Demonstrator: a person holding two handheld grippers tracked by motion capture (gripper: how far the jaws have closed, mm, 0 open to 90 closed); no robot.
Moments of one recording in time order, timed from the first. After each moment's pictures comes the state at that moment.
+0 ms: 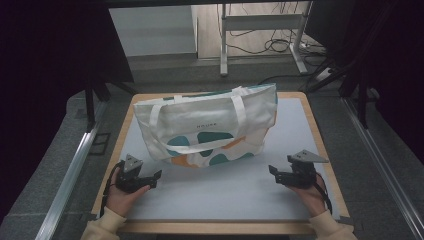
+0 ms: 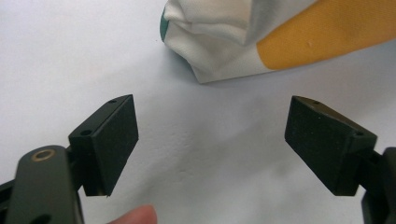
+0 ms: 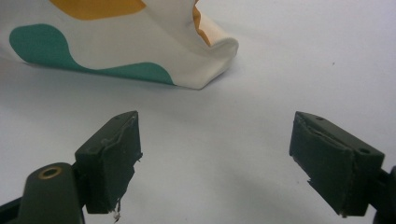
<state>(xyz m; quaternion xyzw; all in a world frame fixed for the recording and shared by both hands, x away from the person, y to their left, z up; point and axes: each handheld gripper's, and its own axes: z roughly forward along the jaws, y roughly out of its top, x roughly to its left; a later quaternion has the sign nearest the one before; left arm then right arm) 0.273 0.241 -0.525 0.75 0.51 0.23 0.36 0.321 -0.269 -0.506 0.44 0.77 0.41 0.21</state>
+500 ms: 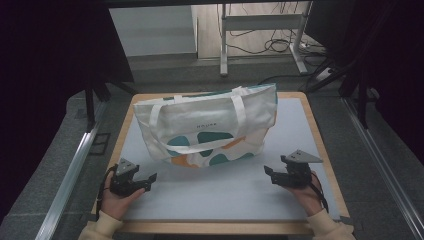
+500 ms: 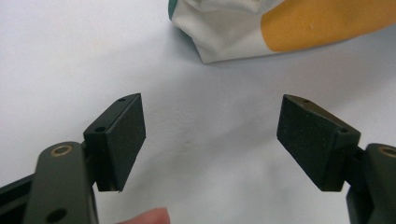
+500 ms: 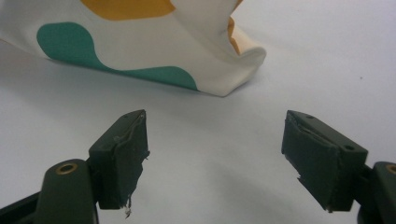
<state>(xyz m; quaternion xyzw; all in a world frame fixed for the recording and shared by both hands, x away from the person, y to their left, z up) 0.257 0.256 -0.526 0.74 0.52 0.21 0.37 0.319 -0.255 -0.503 0.41 0.79 0.42 0.21</state>
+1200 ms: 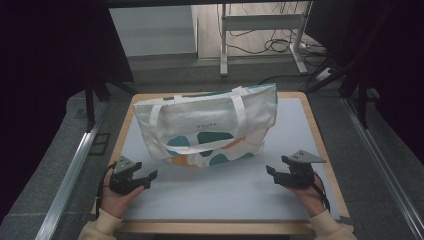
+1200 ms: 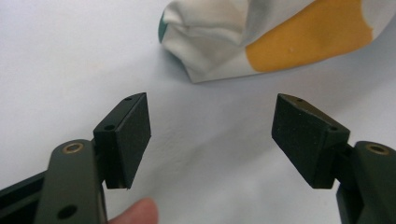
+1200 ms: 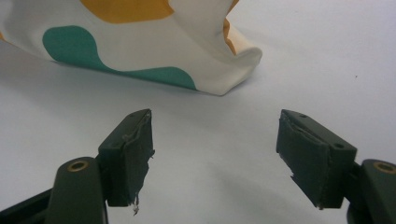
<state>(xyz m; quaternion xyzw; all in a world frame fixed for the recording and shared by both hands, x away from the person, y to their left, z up) 0.264 0.256 -0.520 0.74 0.50 0.20 0.40 0.317 -0.261 -0.500 0.41 0.78 0.42 0.20</state>
